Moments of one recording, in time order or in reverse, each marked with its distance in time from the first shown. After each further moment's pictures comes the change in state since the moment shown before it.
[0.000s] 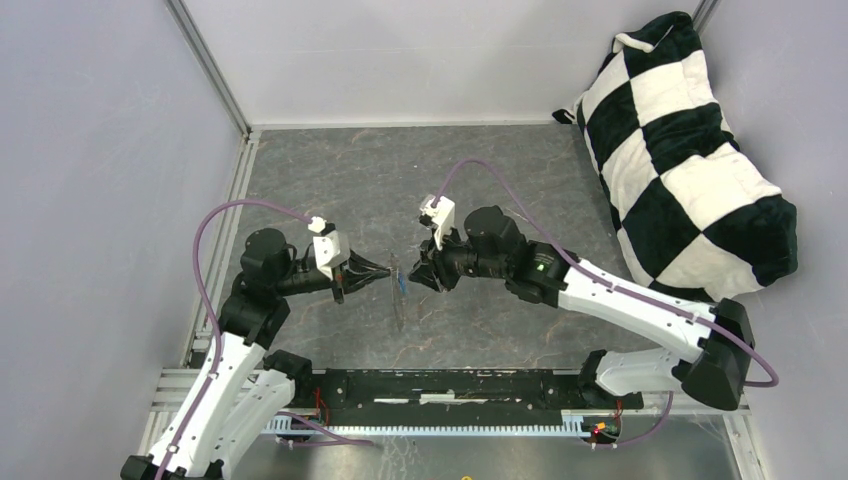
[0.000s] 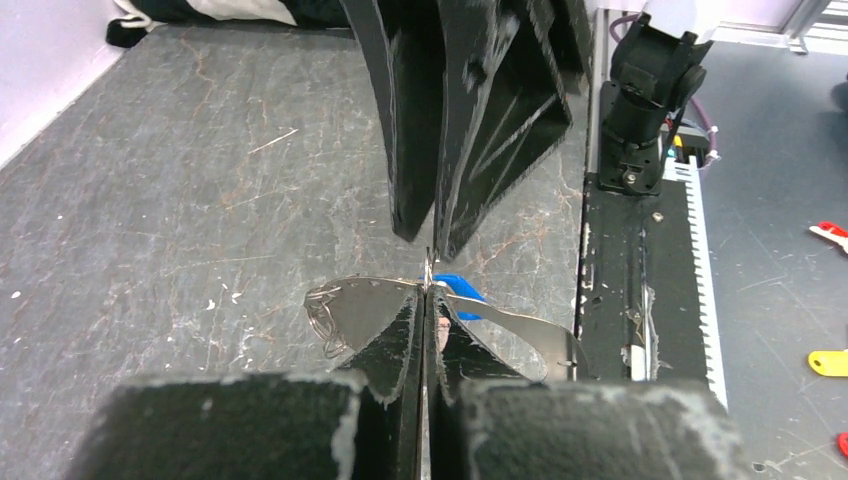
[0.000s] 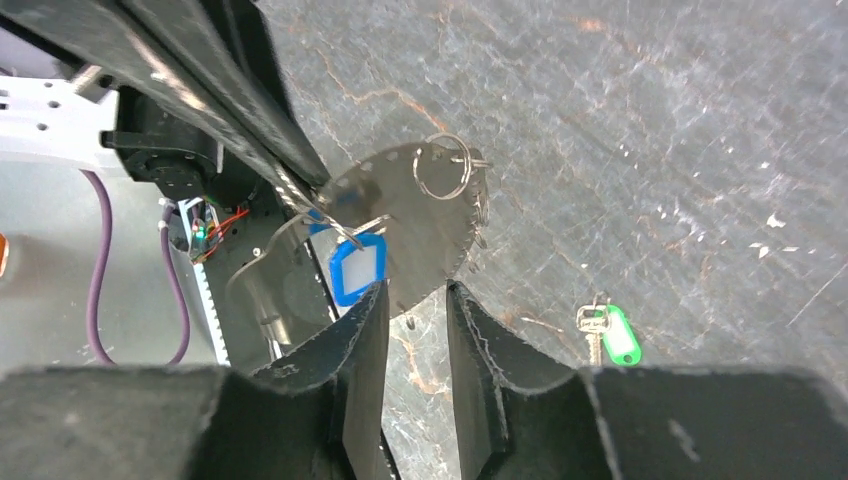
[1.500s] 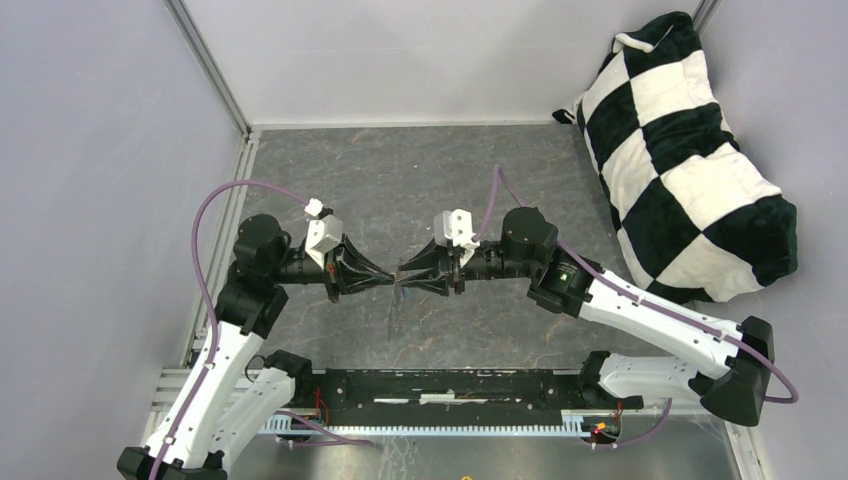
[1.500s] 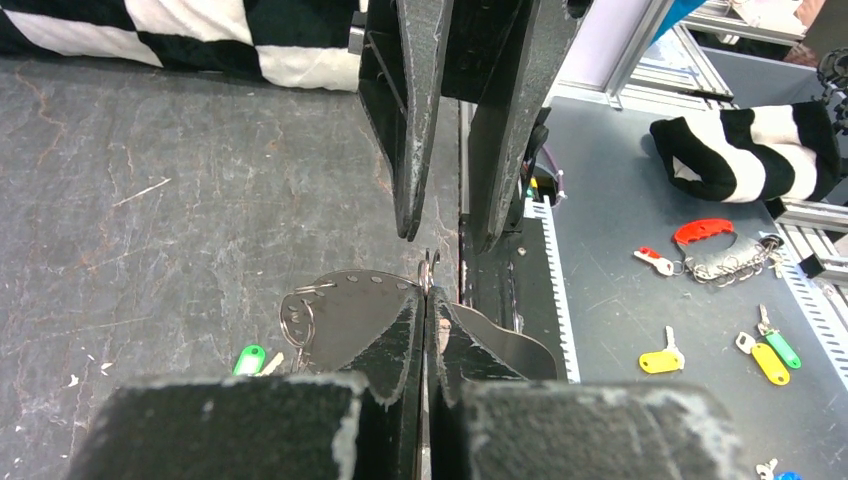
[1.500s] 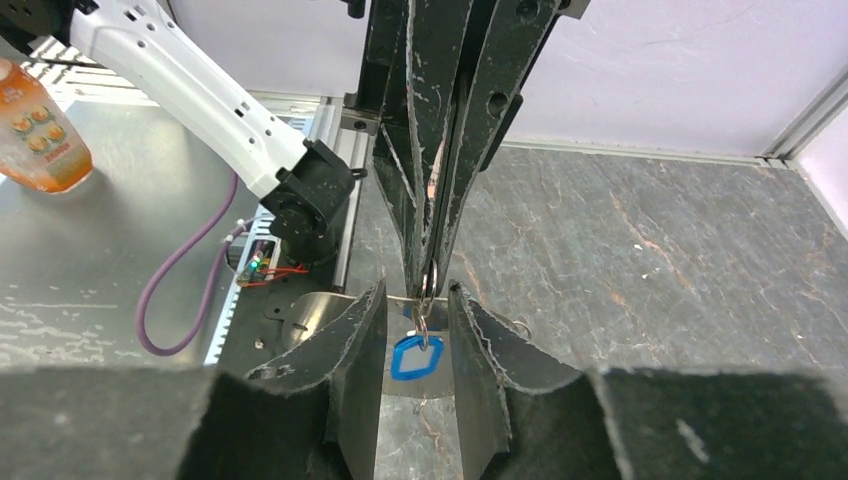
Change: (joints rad) left arm 0.000 0.075 0.109 0.053 0.227 -0.237; right arm -0.006 -0.141 -0.045 0.280 -0.371 -0.324
